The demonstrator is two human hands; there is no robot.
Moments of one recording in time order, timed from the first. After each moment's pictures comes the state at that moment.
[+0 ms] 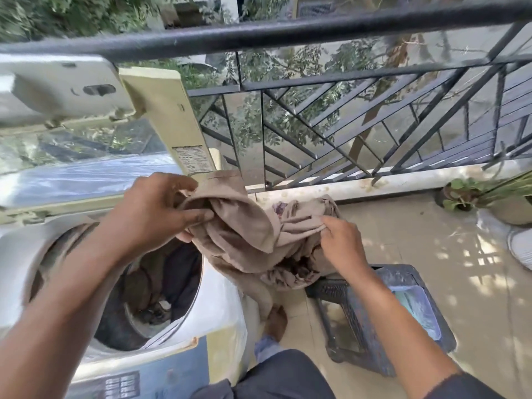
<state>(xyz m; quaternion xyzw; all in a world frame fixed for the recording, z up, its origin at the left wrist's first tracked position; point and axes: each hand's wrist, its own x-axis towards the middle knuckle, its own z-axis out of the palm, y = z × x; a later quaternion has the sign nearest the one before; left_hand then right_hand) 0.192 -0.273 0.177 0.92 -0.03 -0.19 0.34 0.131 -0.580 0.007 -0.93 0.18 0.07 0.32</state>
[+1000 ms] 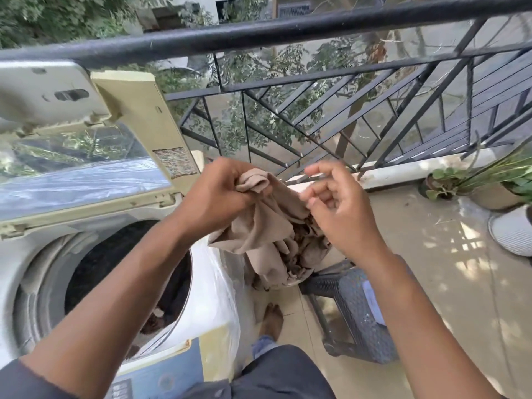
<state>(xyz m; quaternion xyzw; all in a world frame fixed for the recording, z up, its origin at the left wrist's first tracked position) 0.210 -0.360 0.147 0.85 -0.23 -0.15 0.44 0.127 -0.581 0.104 -0.83 0.06 -0.08 0.55</state>
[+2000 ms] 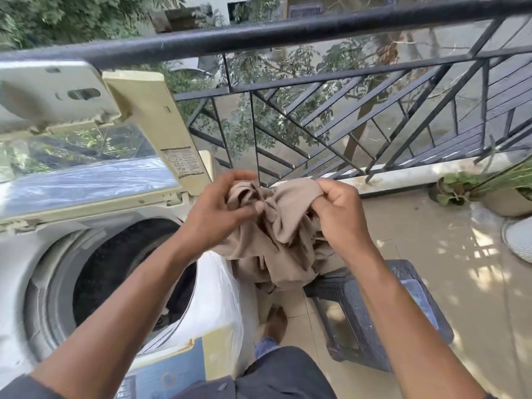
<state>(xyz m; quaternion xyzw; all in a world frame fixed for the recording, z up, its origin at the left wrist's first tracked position) 0.187 -0.346 0.119 0.81 -0.07 -0.20 0.55 0.145 -0.565 0.085 -0.79 0.12 -0.06 0.60</state>
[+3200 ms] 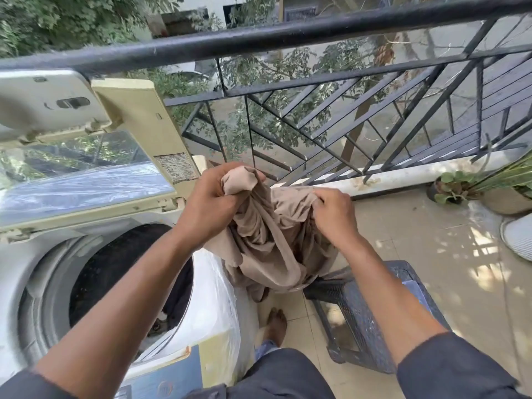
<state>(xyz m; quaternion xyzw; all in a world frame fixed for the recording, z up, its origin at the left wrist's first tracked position) 0.211 -0.360 0.121 0.80 -0.16 -0.10 0.57 0.178 -0.596 0.024 -0.93 0.17 0.00 0.33</state>
